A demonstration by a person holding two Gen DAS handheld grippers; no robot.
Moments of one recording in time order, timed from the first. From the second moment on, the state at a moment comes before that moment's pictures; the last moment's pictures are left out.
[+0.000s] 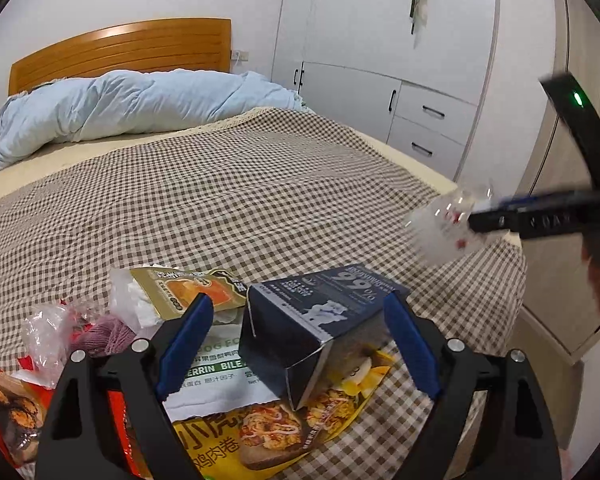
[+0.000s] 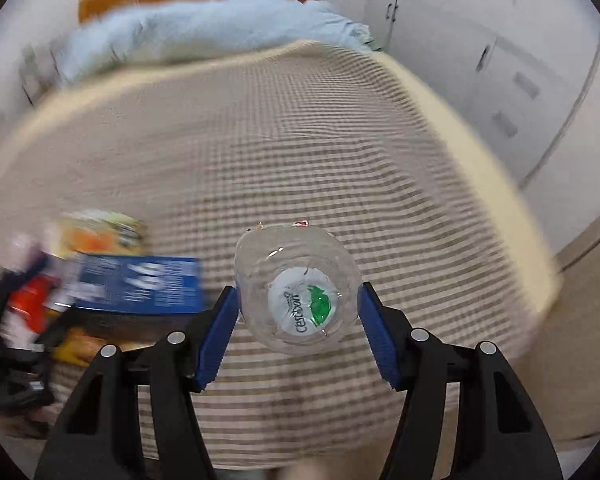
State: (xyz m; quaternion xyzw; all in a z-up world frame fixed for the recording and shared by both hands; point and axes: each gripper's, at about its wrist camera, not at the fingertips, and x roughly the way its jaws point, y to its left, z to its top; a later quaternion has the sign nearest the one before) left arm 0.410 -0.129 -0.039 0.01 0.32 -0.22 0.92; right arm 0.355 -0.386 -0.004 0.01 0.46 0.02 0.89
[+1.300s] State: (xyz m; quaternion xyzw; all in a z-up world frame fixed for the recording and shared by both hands) left arm 0.414 -0.194 -0.025 0.15 0.39 -0.24 0.88; right arm 0.288 -0.421 -0.089 0.16 0.28 0.01 0.94
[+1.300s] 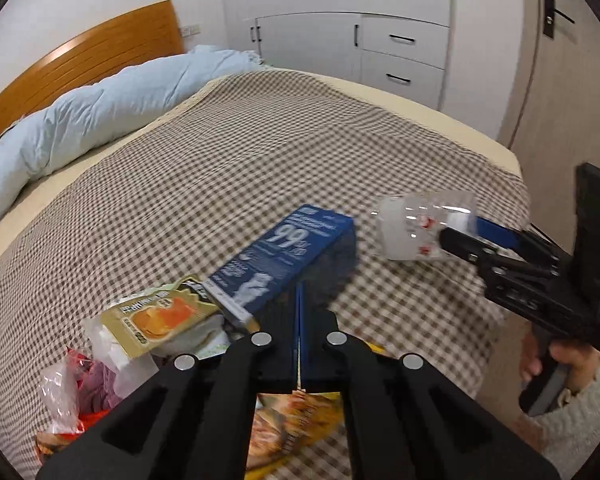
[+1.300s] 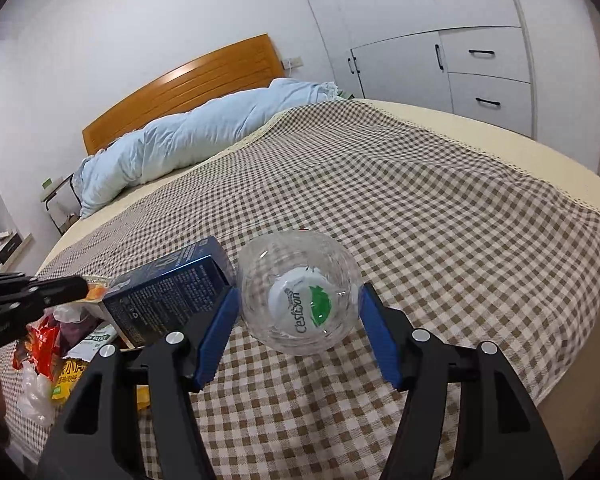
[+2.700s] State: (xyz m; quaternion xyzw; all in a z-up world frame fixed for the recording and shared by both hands) left arm 0.433 -0.178 -0.035 0.15 0.42 -0.15 0.88; right arm 0.283 -0.427 -0.087 0.22 0.33 0.17 0.90
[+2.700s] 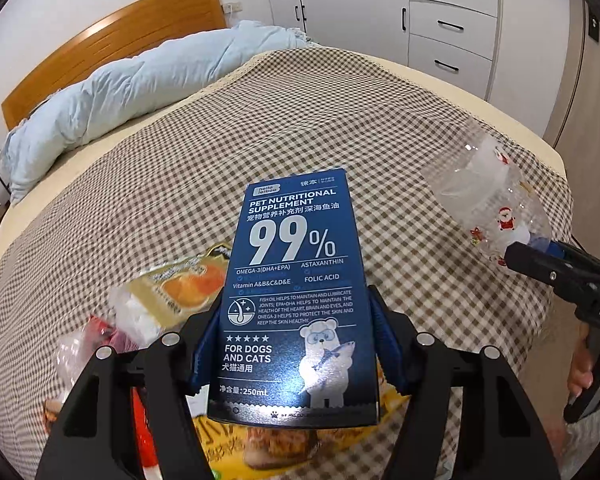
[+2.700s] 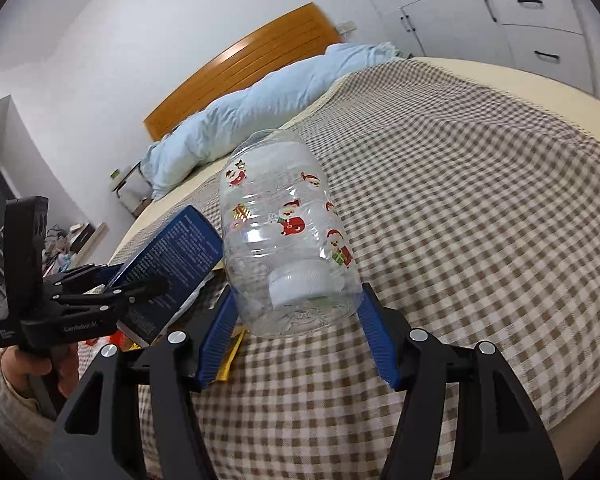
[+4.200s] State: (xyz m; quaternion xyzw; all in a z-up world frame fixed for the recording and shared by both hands) left arm 0.343 -0.136 -0.025 -0.04 0.30 -0.25 0.92; right arm 0.239 -0.314 -0.084 -0.03 0.42 0.13 0.90
